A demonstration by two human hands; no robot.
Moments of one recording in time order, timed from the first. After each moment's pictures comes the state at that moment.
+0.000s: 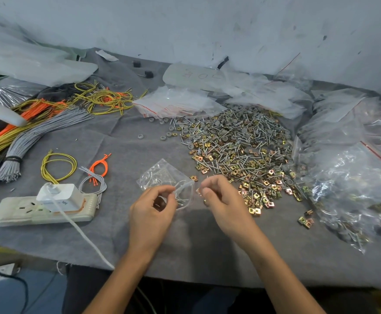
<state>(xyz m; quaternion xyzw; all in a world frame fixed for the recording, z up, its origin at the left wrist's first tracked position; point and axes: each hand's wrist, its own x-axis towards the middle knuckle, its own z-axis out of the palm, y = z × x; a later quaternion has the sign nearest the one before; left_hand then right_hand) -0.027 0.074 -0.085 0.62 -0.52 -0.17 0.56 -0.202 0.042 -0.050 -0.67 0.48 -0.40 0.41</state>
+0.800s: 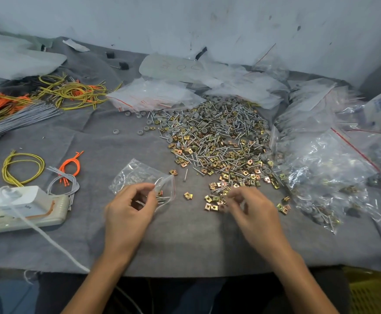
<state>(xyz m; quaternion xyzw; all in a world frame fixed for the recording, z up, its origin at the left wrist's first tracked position) -0.030 0.076 -0.084 0.60 -0.53 -0.19 0.57 -0.291 0.072 -0.056 -0.71 0.61 -0.32 0.15</state>
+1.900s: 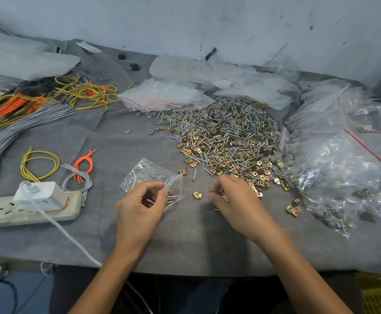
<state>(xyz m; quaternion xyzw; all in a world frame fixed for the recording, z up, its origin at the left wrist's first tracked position) -0.028 0.076 -0.086 0.61 -0.52 -0.20 0.57 -0.249 0.043 -0.035 -0.79 0.55 -0.19 0.18</state>
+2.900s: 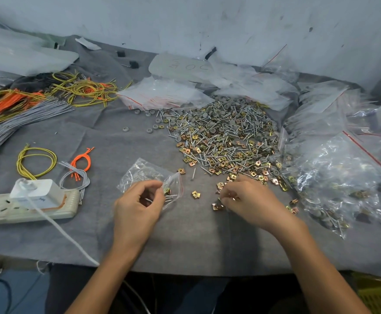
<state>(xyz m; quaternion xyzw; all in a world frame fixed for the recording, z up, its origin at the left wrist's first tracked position) -0.030 0.077 -0.083 0.61 -0.51 -0.21 0.58 -0.279 0.027 -0.024 -0.80 0.58 -0.03 0.16</state>
